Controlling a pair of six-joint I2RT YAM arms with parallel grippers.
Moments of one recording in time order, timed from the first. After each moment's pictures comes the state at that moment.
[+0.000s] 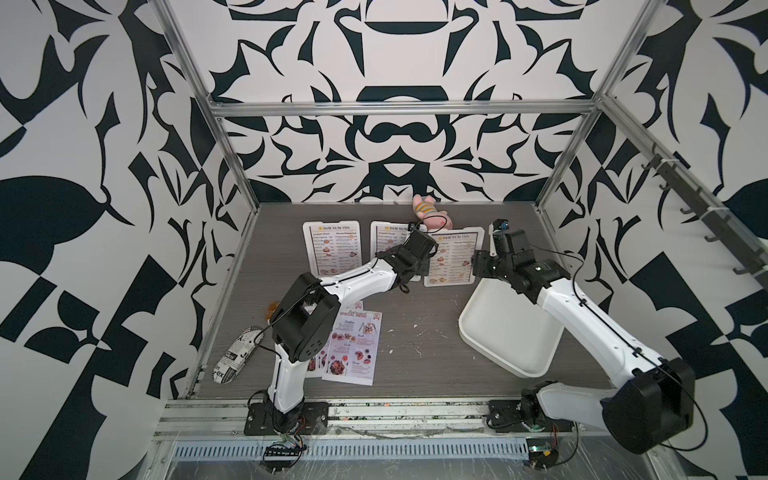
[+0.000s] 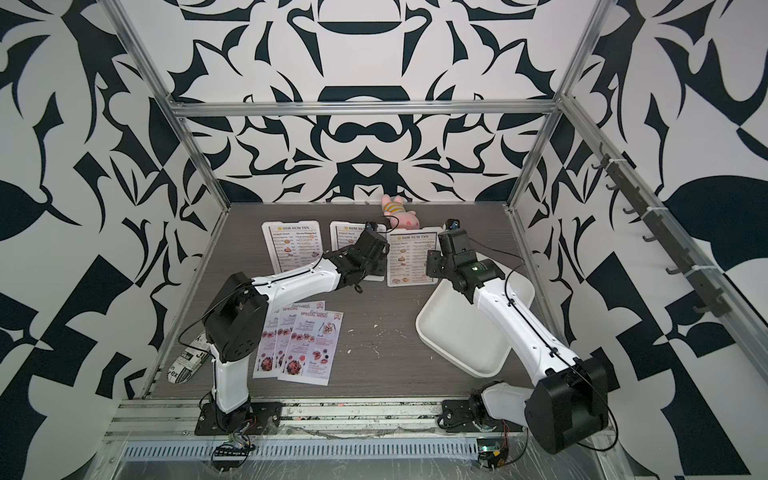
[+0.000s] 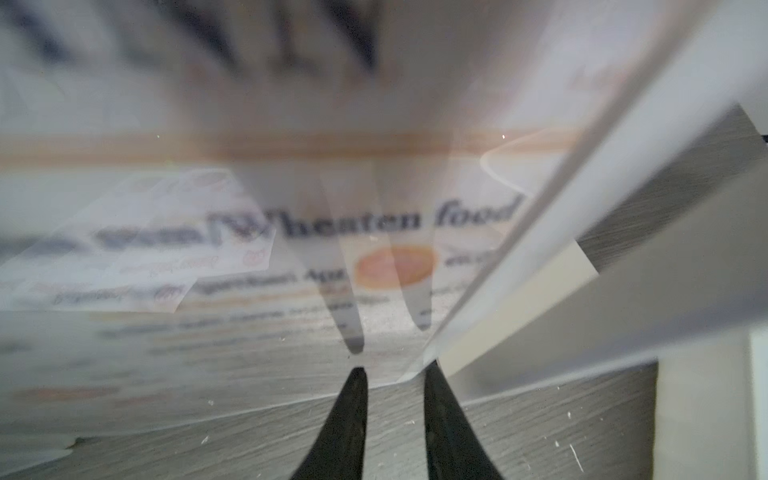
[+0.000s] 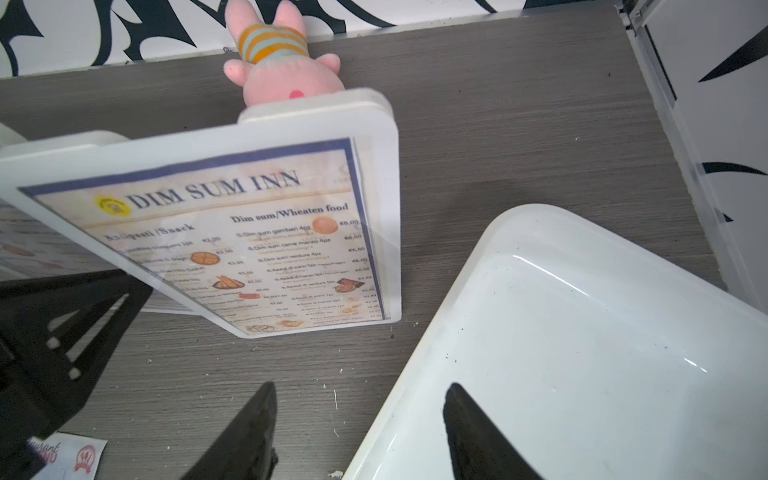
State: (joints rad) left arm -0.83 1.96 1.48 -0.30 -0.29 -0.50; right arm 0.33 1.25 1.04 -0.60 0.15 0.35
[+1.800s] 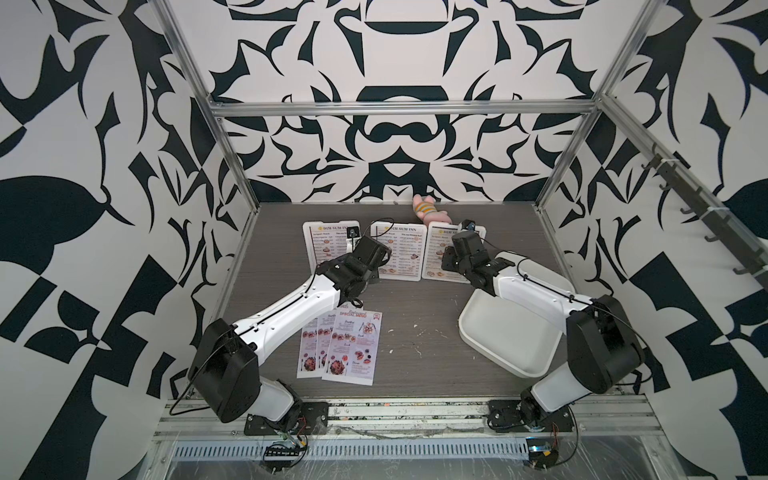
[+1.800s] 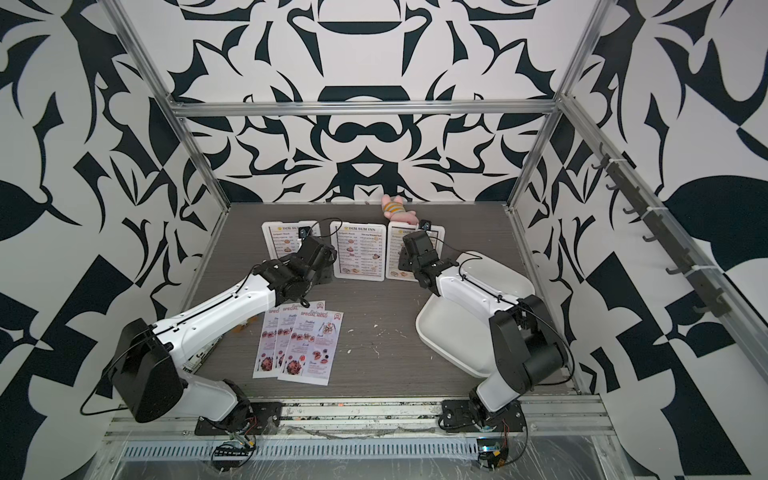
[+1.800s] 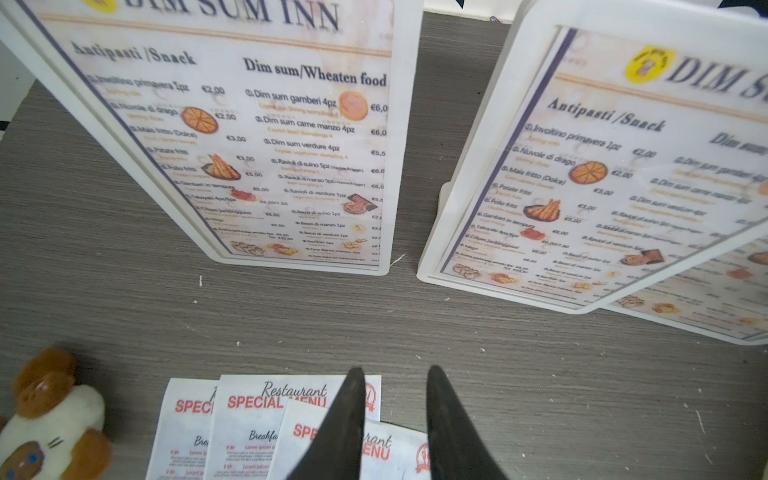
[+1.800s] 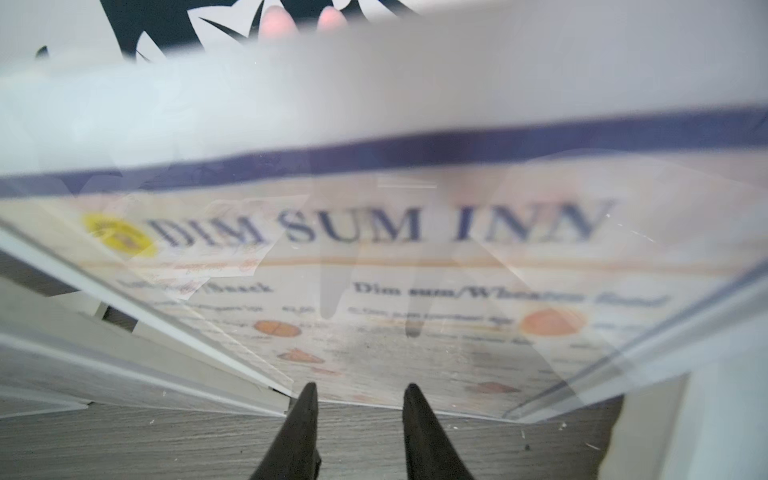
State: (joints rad) left arm -0.72 1.46 1.15 -0.60 -0.47 -0.65; right arm 0.44 1.56 1.02 -0.19 0.24 0.51
